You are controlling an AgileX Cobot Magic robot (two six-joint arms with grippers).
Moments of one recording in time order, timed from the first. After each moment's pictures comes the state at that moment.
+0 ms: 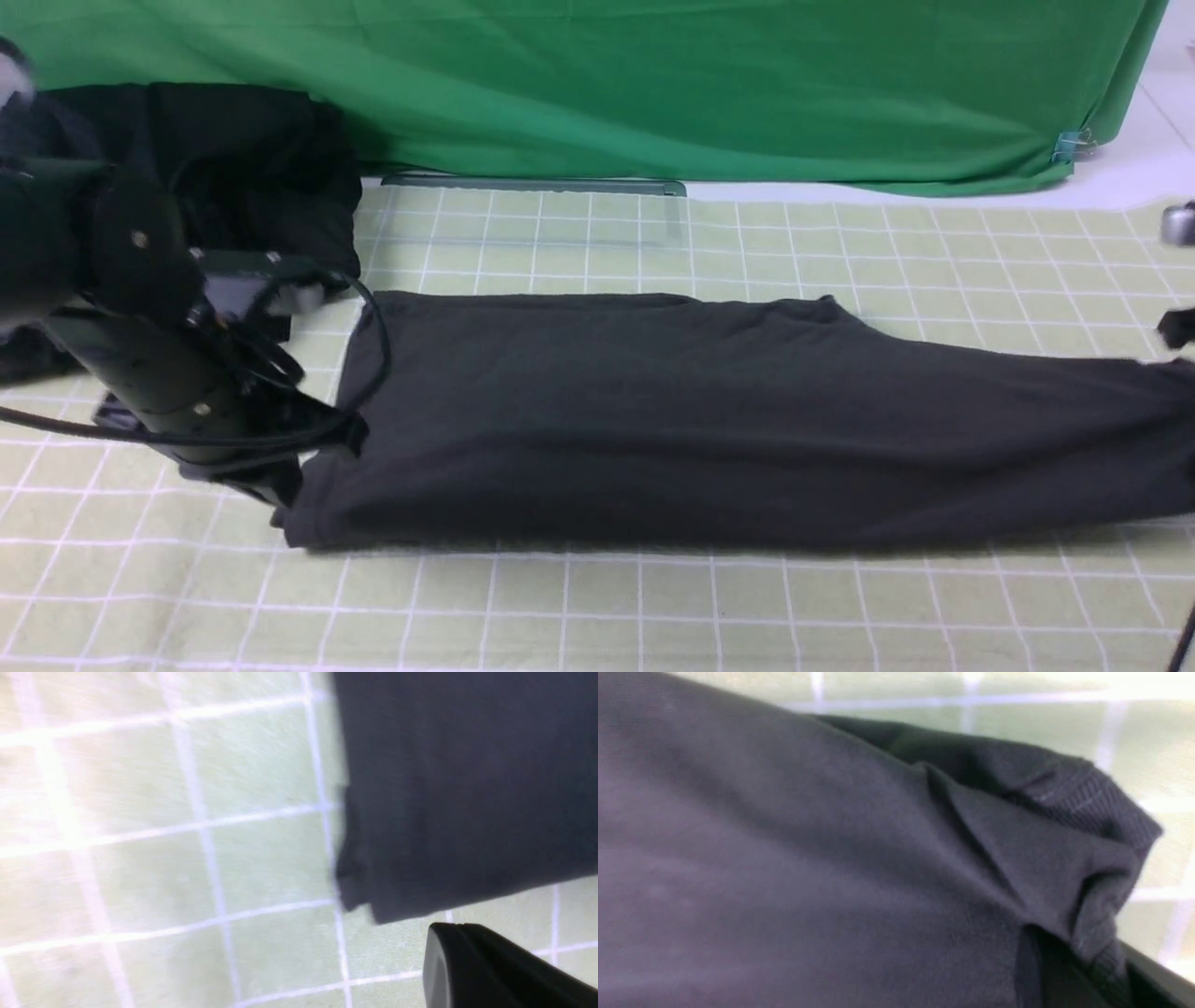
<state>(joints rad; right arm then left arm) -0.22 2.00 -1.61 -0.01 1.19 -0.10 -0.18 1.56 -1.03 -0.03 0.85 -0.03</state>
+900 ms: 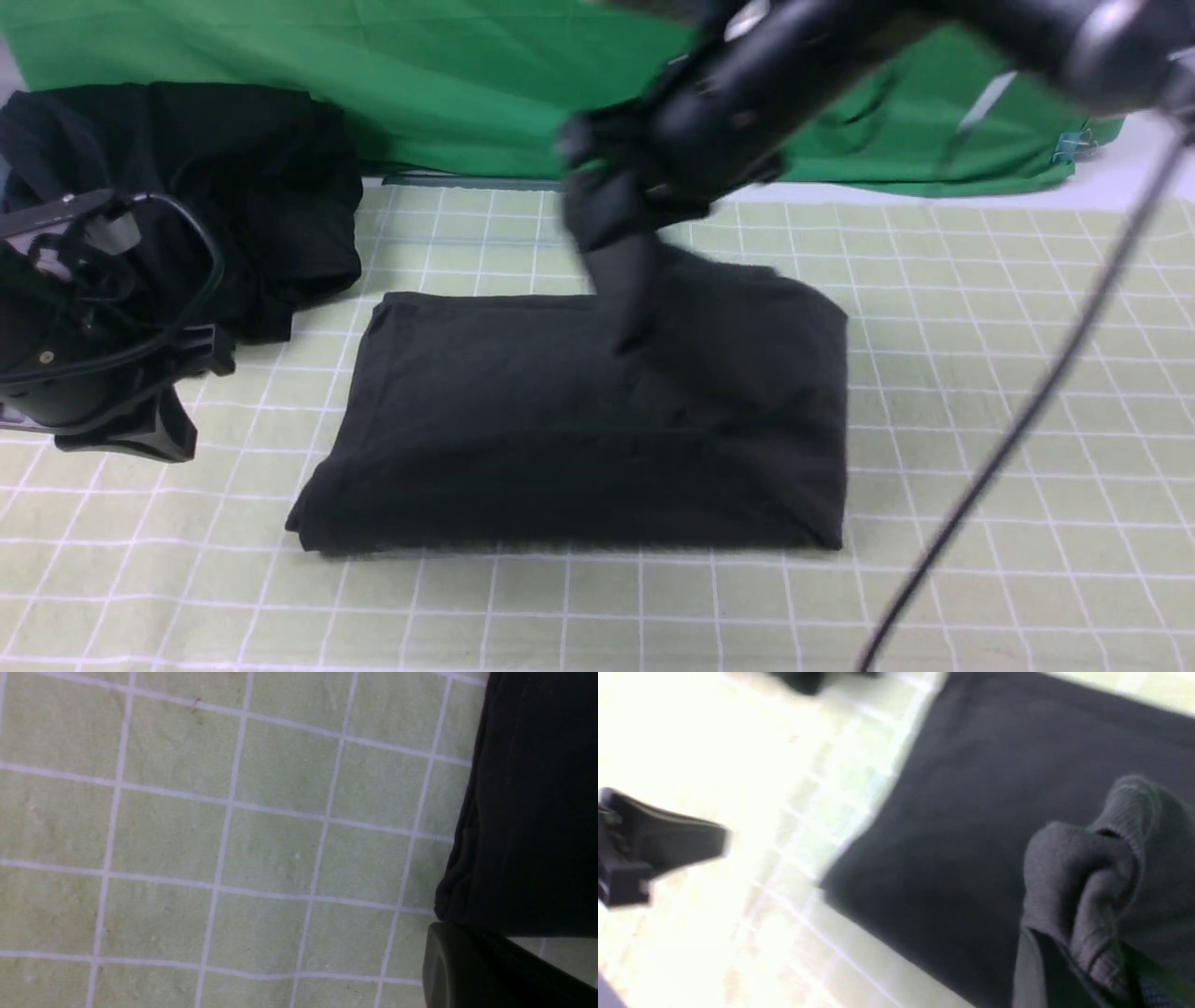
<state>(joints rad) 0.60 2.06 -2.02 0.48 1.04 0.06 0.08 1.49 -1.03 -0.21 0.88 0.00</state>
